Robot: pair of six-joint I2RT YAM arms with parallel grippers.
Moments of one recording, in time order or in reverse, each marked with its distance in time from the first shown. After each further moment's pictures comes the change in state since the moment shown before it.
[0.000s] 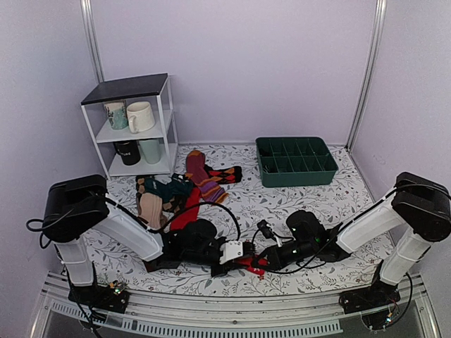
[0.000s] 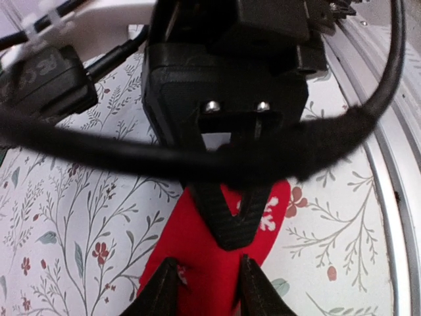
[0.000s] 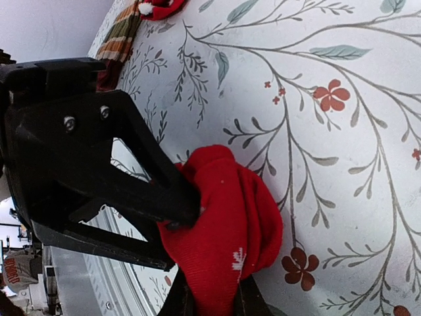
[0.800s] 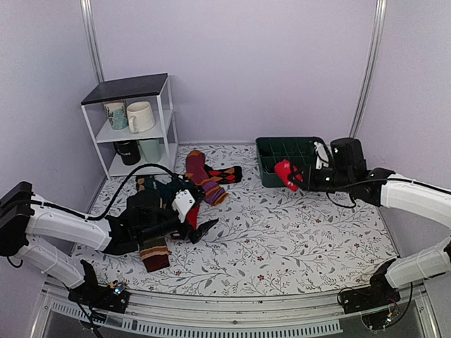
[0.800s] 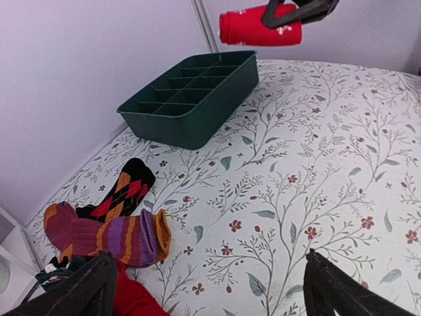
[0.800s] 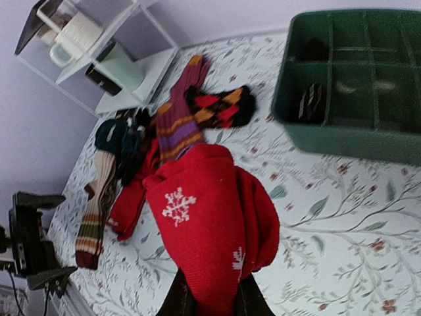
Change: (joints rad) left arm 0.197 -0.541 -0.245 0.016 -0.301 -0.108; right arm -0.383 -0.415 0.341 -0.571 0.232 -0.131
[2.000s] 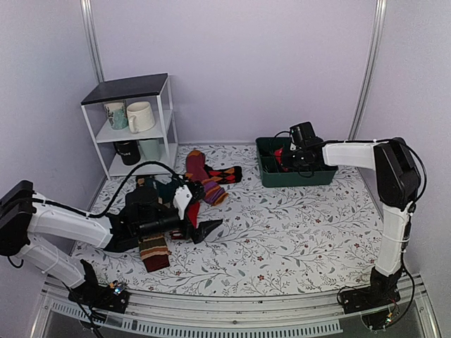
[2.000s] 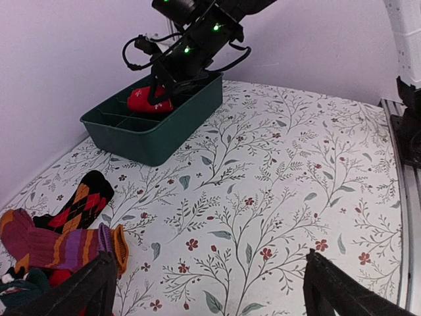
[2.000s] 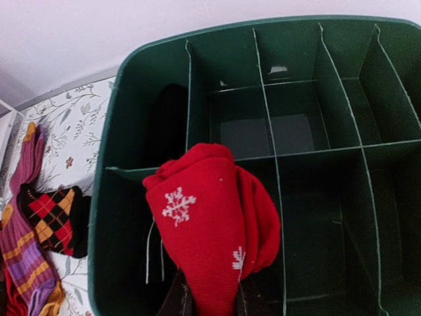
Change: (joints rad) left arm 0.041 0.021 0.024 0.035 0.177 -0.142; right arm -0.154 0.760 0.633 -0.064 0.342 -0.062
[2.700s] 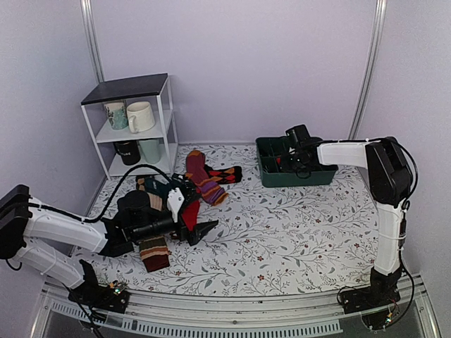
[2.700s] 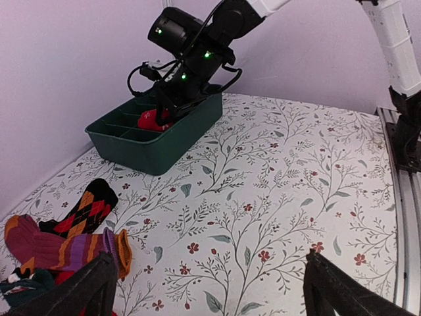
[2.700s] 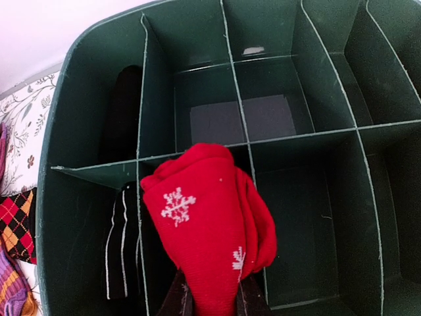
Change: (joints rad) left arm 0.000 -0.050 -0.075 0.087 0.008 0.003; right arm -0.002 0.092 0.079 -0.093 0.067 0.028
